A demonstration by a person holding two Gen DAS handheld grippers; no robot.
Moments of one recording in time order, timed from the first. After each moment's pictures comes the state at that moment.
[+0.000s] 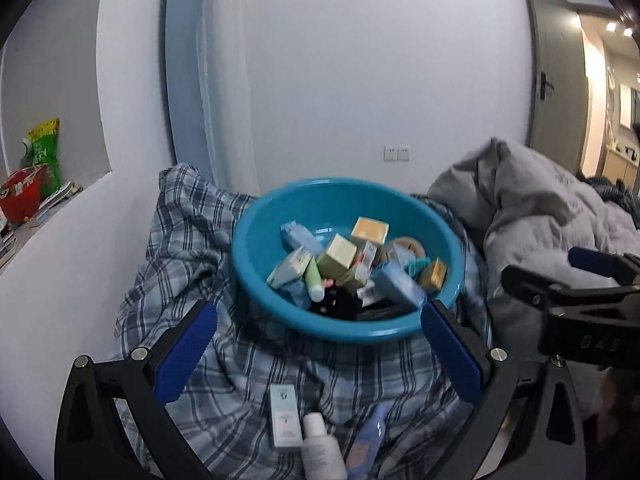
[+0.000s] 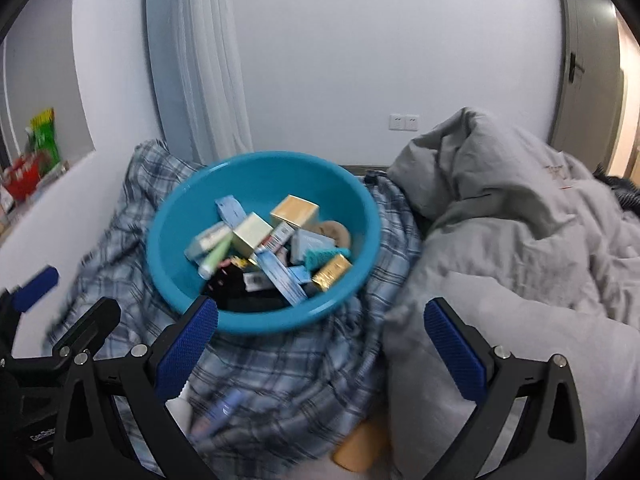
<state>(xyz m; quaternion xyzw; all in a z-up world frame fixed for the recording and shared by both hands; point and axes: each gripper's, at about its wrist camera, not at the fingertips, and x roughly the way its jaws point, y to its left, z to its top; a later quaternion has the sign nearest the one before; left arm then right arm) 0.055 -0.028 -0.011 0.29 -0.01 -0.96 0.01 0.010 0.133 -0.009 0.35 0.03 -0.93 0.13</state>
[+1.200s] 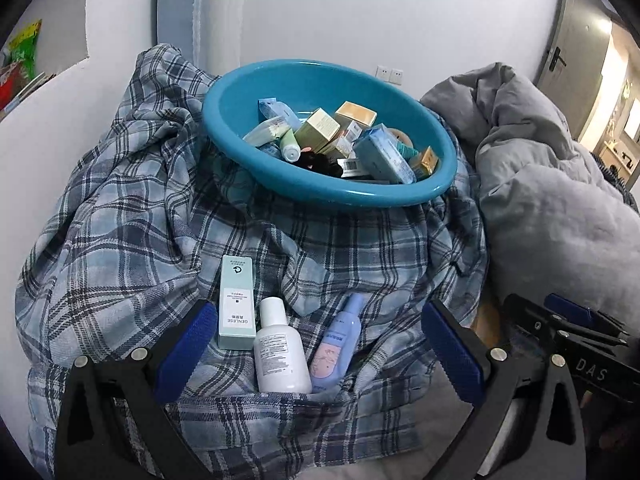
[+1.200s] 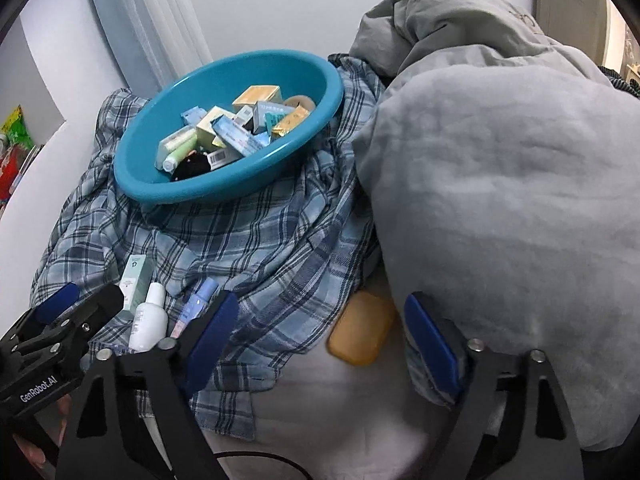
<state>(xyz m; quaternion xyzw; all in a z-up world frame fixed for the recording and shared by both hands) 0.065 -0.029 -0.094 0.43 0.05 -0.90 -0.03 0.047 0.175 -0.102 0.47 -0.04 -0.87 0.10</state>
